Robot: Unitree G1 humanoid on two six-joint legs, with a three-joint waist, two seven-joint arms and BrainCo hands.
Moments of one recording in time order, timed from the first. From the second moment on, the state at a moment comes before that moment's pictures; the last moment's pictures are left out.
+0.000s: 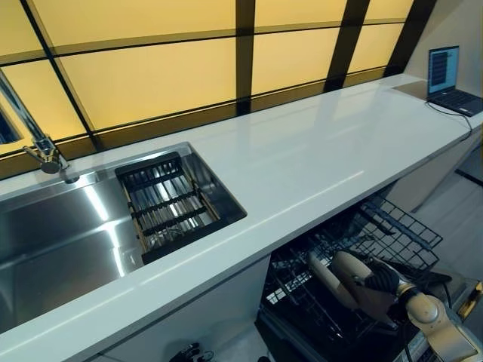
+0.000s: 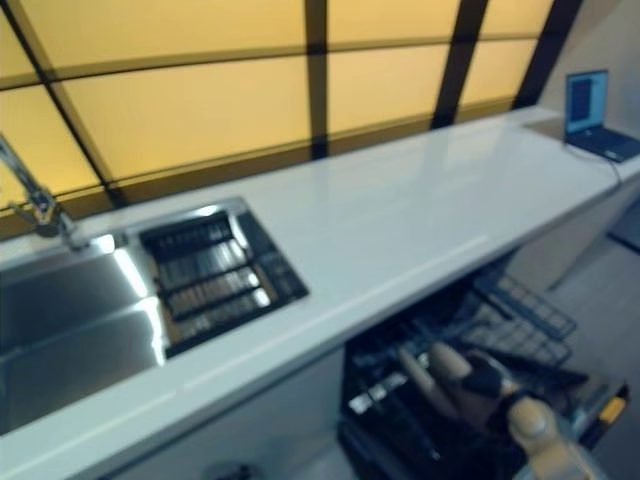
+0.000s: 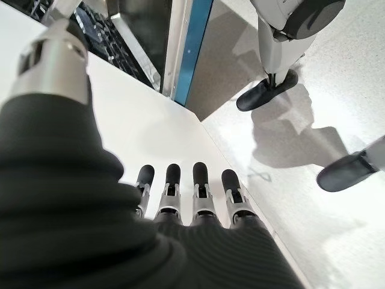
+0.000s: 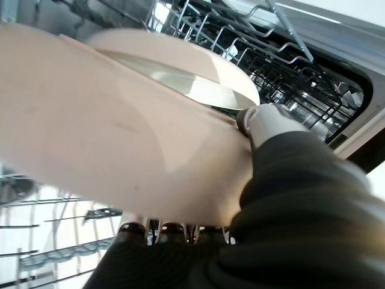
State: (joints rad) left arm -0.01 0.22 -0.30 1.12 -0.34 -0.21 -0.20; right arm 0.02 -0.76 0.14 0.13 -0.19 0.15 0.08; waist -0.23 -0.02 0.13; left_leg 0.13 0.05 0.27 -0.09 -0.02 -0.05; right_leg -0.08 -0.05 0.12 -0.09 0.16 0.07
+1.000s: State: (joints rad) left arm -0.01 0.22 -0.33 1.10 -0.33 -0.22 -0.20; right arm -0.07 -0.71 0.24 0.32 -0.31 0.12 -0.04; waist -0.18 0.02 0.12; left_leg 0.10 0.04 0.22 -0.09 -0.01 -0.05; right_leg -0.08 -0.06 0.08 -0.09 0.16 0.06
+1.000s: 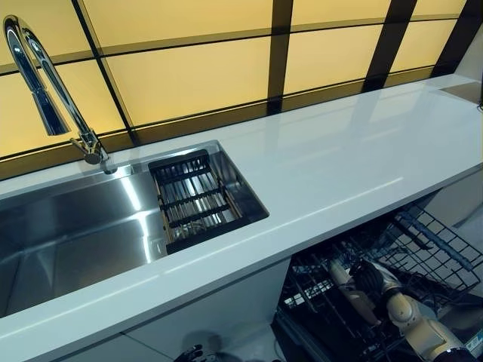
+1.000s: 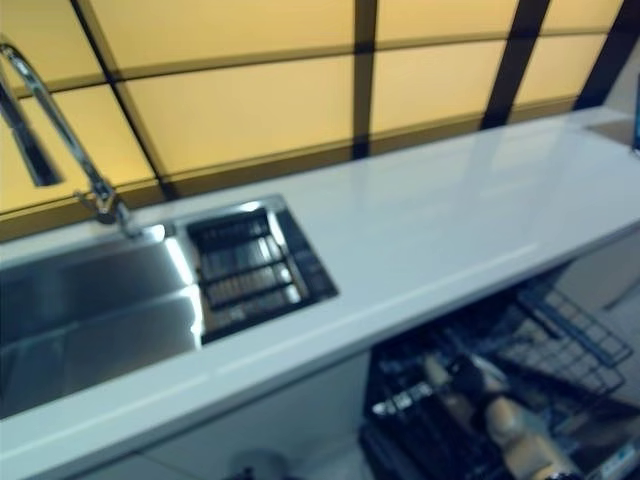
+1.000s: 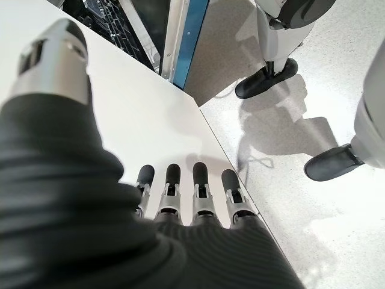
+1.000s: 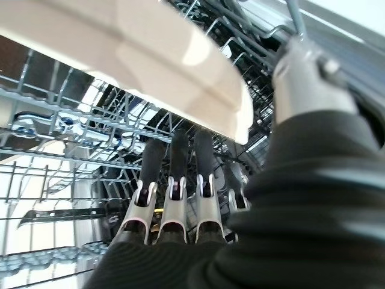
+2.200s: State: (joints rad) left arm -0.04 0.24 -0.23 1.30 -0.09 0.15 -0.01; right arm -0.09 -1.08 -0.05 0.29 0.04 0.18 0.19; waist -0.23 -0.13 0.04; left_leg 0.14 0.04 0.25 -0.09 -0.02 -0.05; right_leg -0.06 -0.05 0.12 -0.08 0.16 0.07
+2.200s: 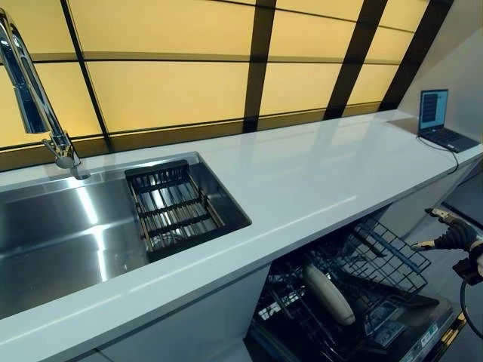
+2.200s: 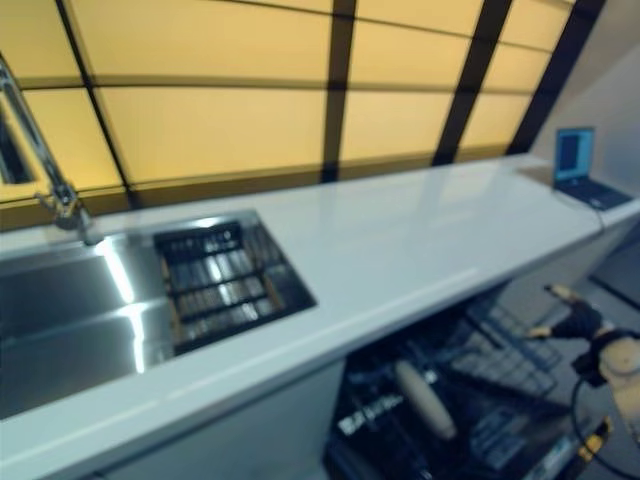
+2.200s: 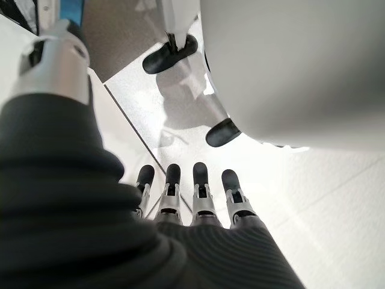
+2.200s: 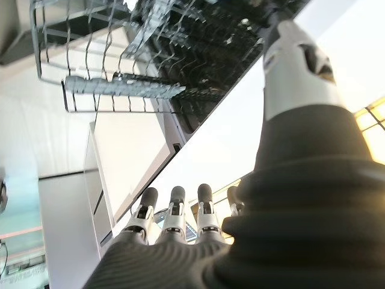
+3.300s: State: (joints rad) left arm -0.01 0.39 -0.05 1.36 -0.22 0.16 0.11; right arm -0.27 -1.10 -0.03 0.92 0.28 0.14 0.25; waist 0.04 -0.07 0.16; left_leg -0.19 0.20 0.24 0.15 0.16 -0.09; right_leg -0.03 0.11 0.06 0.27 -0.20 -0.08
